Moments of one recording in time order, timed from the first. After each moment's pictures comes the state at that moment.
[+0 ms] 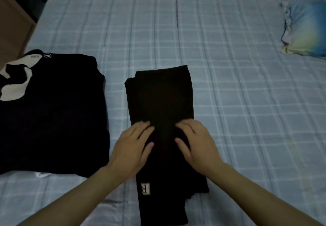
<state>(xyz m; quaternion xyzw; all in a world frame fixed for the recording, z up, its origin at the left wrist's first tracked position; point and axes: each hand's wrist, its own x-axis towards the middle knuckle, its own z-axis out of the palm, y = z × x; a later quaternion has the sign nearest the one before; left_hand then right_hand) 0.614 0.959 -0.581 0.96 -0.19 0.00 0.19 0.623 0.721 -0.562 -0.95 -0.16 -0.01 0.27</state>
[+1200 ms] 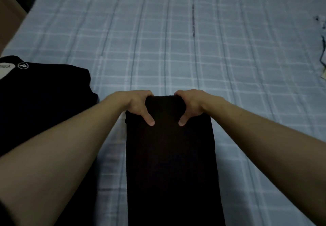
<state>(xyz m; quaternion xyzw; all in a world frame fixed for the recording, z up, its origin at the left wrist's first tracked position) 0.922 0.981 -0.604 0.86 -0.02 -0.45 0.23 0.933 0.767 -0.601 -0.92 -0.15 0.37 0.02</state>
